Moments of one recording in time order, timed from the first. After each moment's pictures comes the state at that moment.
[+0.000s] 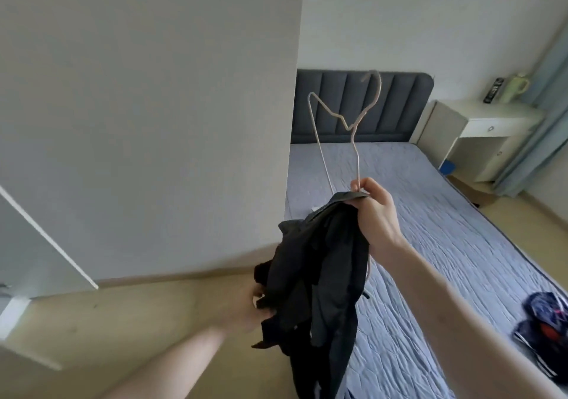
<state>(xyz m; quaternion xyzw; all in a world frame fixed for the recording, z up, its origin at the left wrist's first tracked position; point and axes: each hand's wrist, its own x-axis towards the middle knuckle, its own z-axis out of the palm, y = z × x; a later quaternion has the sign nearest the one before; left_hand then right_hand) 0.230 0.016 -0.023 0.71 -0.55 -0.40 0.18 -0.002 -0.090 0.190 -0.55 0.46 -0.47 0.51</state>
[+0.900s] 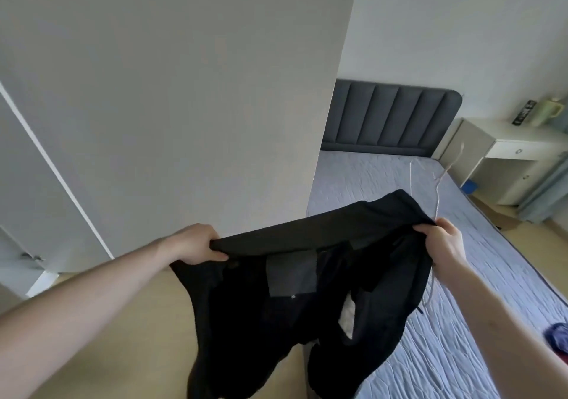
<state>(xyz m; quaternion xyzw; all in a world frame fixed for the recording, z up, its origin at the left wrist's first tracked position) 0.420 0.020 0.069 0.77 -0.60 -0.22 -0.01 -0.064 -0.119 0.129 -0.46 0.63 -0.45 0.44</state>
